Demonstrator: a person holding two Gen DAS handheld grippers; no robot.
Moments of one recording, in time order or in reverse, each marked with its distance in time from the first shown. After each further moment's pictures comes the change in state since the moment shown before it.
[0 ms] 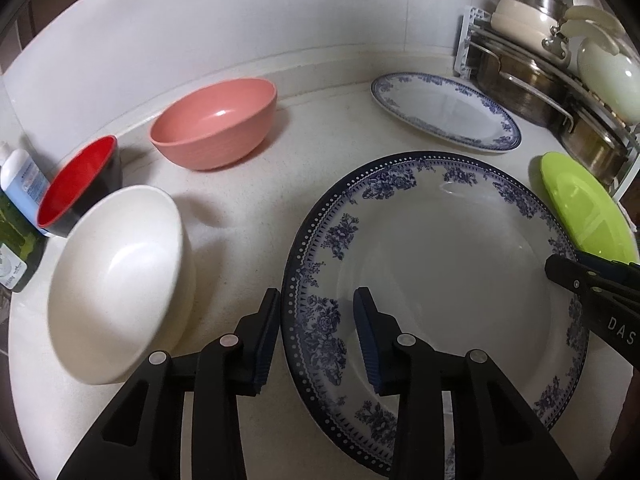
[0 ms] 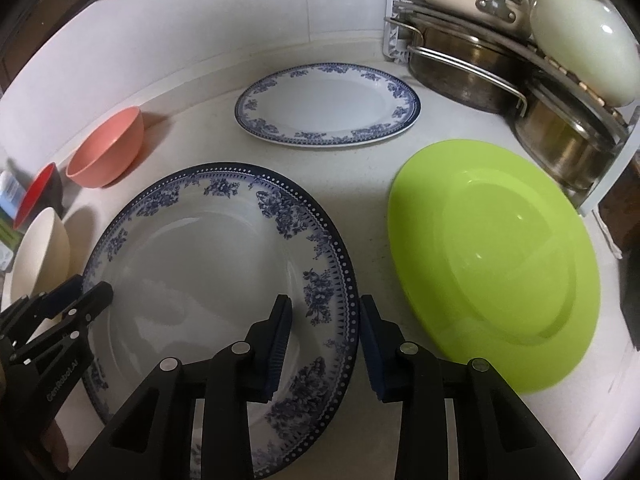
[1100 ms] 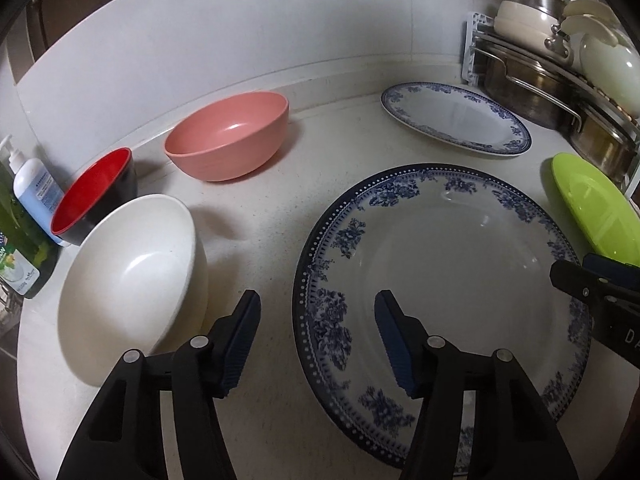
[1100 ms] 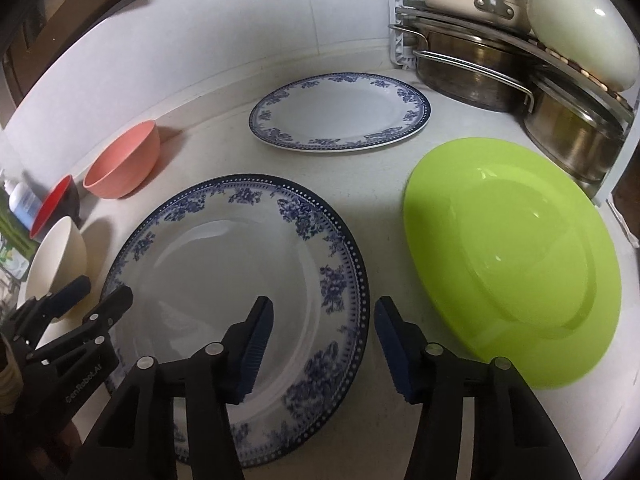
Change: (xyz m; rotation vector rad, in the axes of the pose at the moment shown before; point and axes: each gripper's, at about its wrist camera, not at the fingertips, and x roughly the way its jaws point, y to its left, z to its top) left arm 0.004 -0.002 -0.007 0.023 -0.056 0.057; right arm 0.007 0.002 -0.009 0.028 -0.052 0.073
